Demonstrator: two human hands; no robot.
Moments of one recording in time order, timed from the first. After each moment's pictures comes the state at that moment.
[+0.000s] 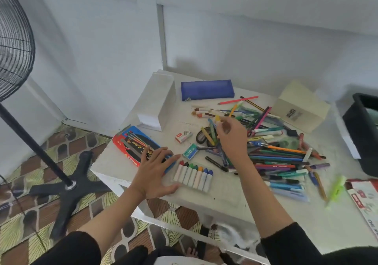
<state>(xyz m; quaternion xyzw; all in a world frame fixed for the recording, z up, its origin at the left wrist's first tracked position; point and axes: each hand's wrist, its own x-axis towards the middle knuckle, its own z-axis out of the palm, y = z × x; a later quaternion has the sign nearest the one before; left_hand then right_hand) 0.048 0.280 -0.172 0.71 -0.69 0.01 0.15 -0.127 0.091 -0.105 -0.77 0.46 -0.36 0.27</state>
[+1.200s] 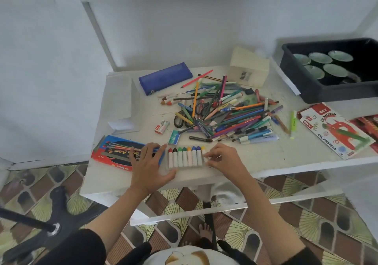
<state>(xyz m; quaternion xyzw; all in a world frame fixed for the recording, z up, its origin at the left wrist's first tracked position) 0.053 0.275 -0.176 0.68 -0.71 0.04 0.17 -0.194 0.220 -0.129 -0.74 0.51 -0.23 0.36</state>
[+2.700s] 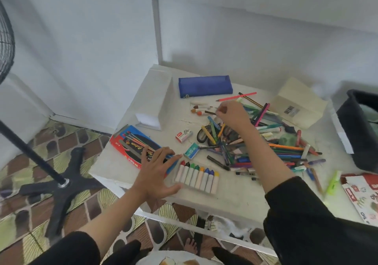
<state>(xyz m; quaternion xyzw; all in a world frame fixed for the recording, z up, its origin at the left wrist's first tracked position) 0.054 0.278 -0.171 0.69 -0.70 -0.02 0.18 -0.103 0.033 -0.071 -0.84 0.47 -0.13 0.23</state>
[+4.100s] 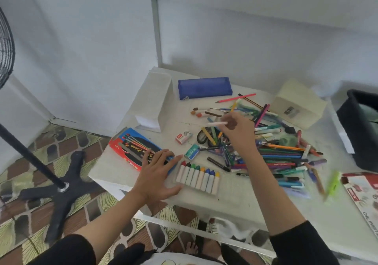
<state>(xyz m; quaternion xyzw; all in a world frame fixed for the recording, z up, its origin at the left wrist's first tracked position) 0.053 0.278 -0.176 0.69 -0.70 -0.02 0.18 -0.132 0.087 -0.078 -0.76 0.46 -0.33 0.33</state>
